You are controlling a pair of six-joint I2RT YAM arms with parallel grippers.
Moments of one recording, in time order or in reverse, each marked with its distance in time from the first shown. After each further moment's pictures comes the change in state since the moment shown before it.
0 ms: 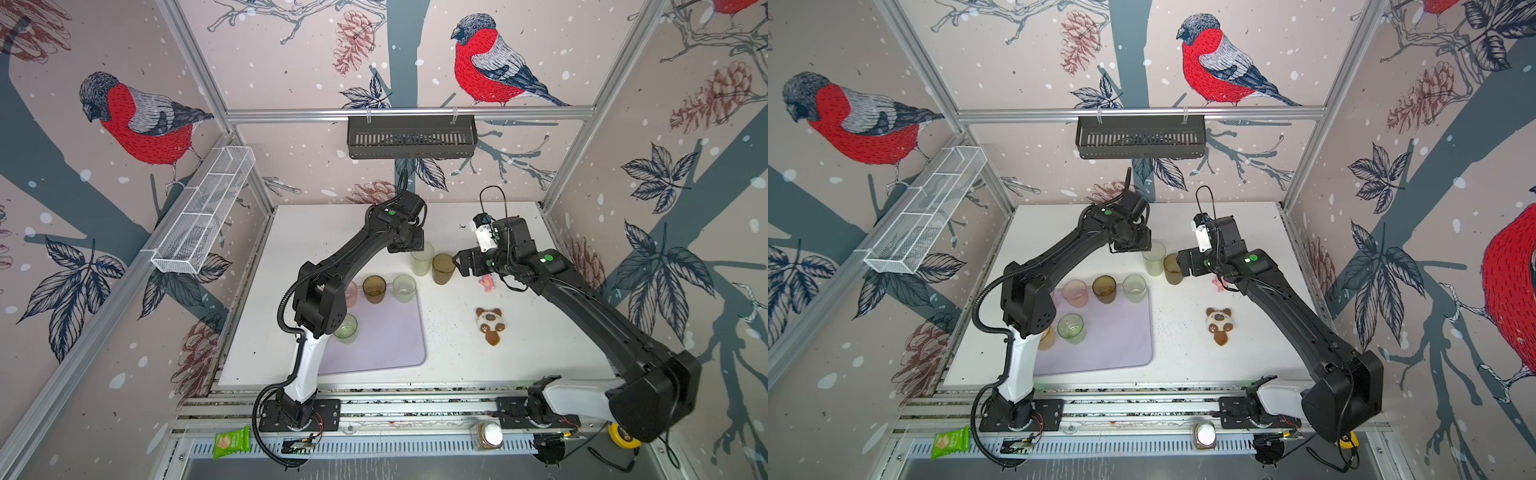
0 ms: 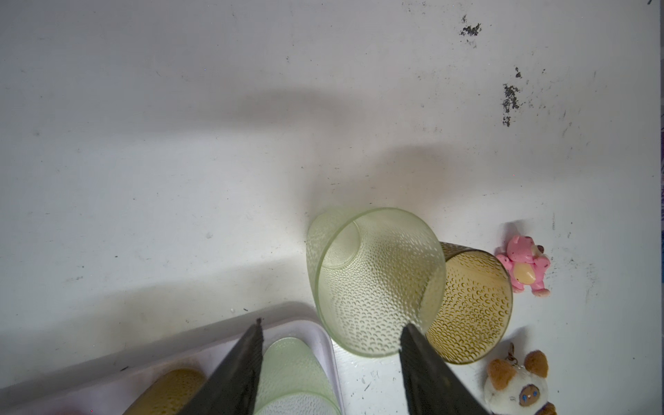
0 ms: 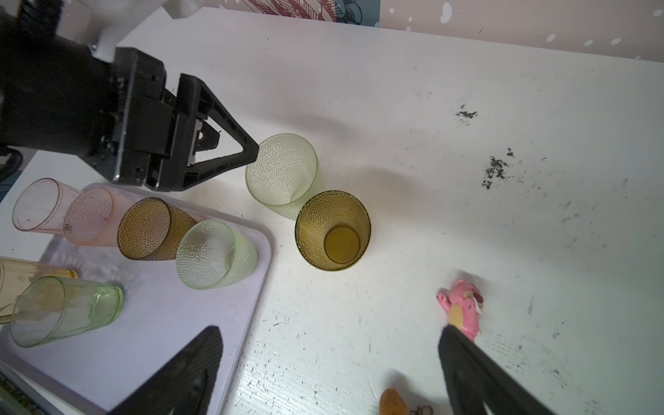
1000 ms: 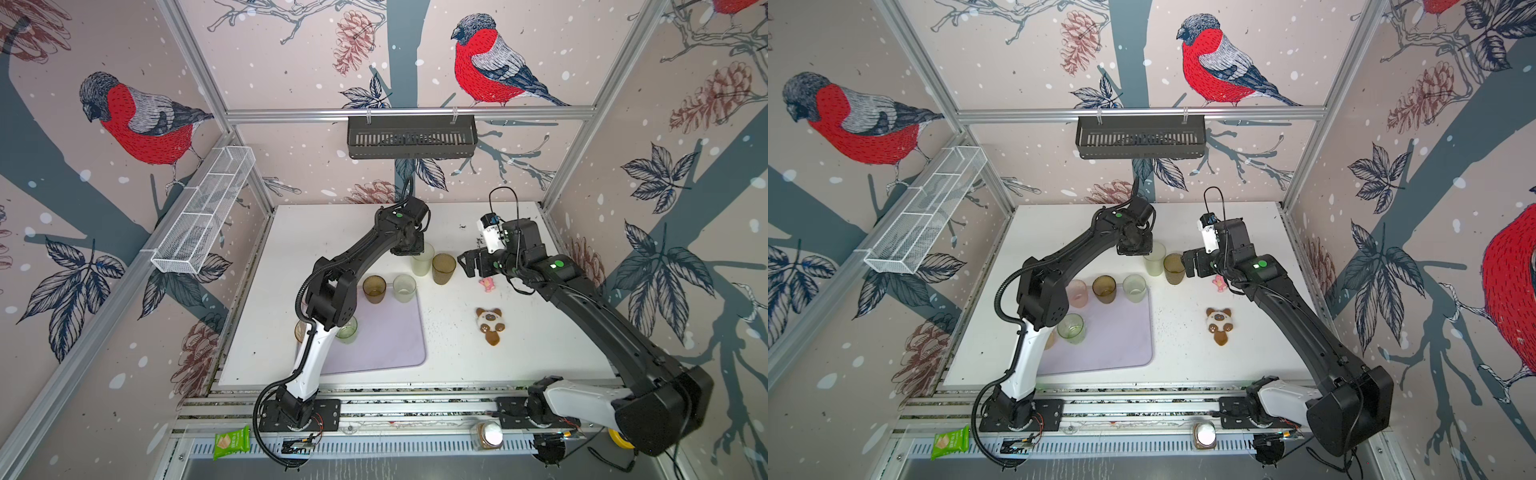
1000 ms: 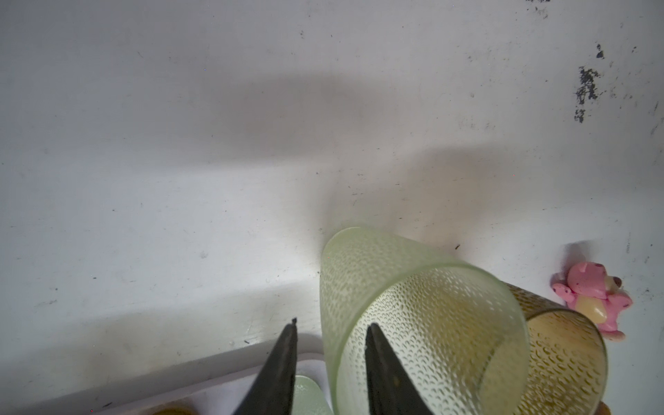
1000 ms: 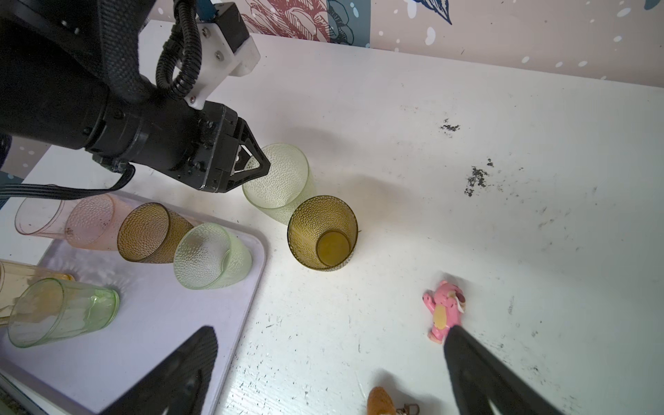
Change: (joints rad) left arm -0.001 0.122 0.071 -0.019 -0.037 -0.001; right arm -0.031 -0.056 -0.027 0.014 -0.003 -0.023
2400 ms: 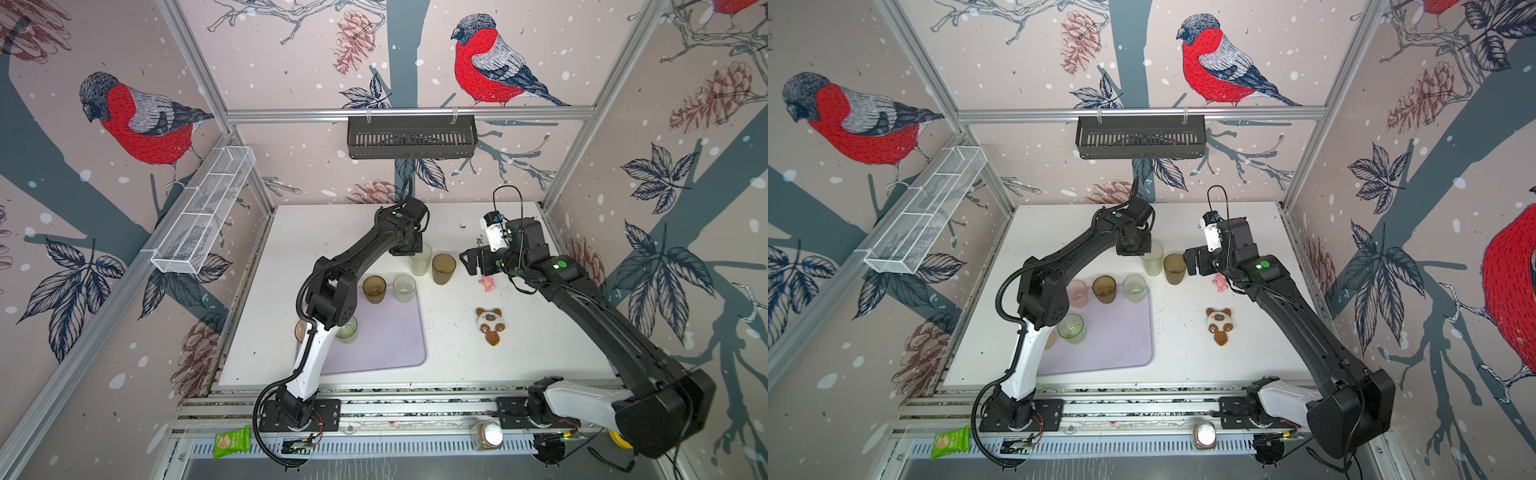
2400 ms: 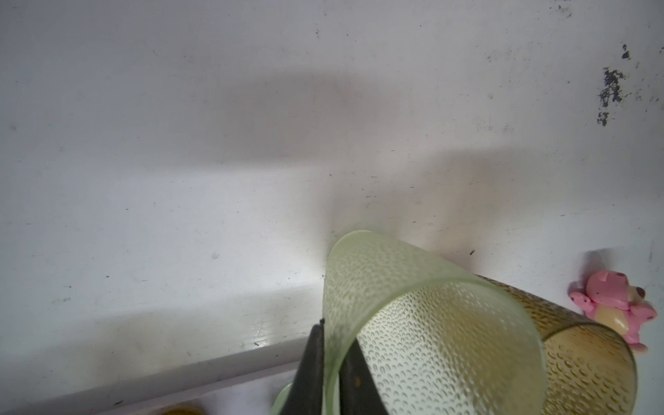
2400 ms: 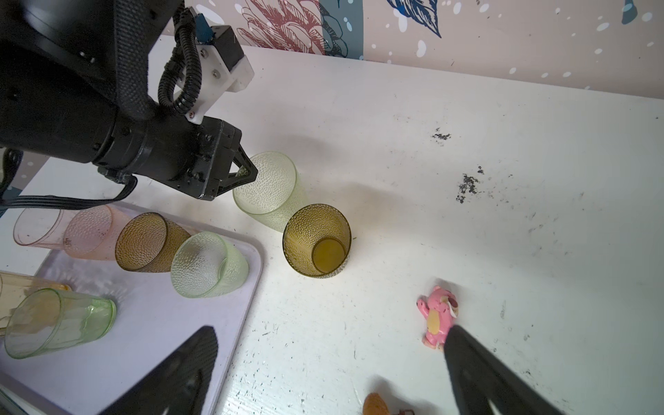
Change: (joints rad) left arm 0.008 0.007 0.000 -0.010 -0.014 0.000; right arm -0.014 -0.010 0.001 0.016 0.001 -0.003
